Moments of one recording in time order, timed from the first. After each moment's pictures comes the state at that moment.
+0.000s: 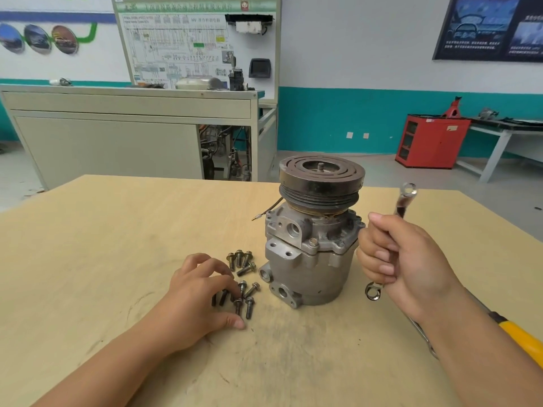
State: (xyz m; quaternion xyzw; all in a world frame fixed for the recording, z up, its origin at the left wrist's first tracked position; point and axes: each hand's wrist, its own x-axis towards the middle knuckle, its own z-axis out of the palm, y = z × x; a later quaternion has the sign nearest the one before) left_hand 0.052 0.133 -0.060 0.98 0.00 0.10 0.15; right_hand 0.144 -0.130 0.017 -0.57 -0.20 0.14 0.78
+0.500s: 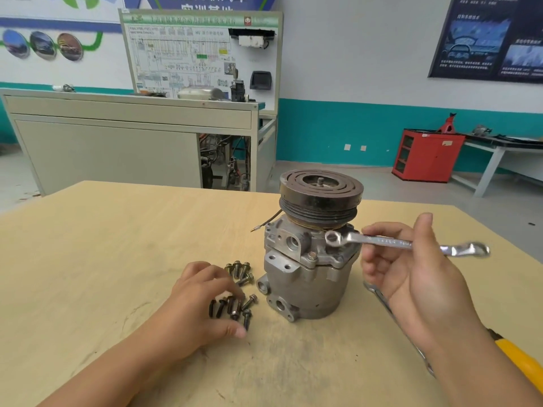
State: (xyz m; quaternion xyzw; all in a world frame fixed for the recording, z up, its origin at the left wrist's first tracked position) left_hand 0.049 0.127 -0.049 0.96 -0.02 0.11 0.25; right_hand 0.138 -0.133 0.012 -0.51 -0.20 0.07 0.83
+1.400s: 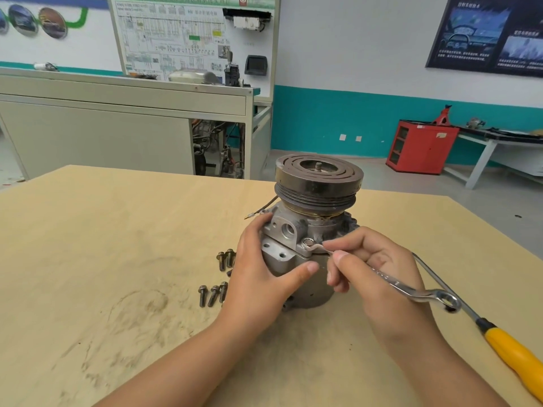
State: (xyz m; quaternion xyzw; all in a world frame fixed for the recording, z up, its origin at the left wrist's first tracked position) left_hand 0.093 0.037 -0.046 0.79 0.03 0.30 0.53; right_hand 0.113 -0.109 0.001 -0.65 -0.29 -0.04 0.70
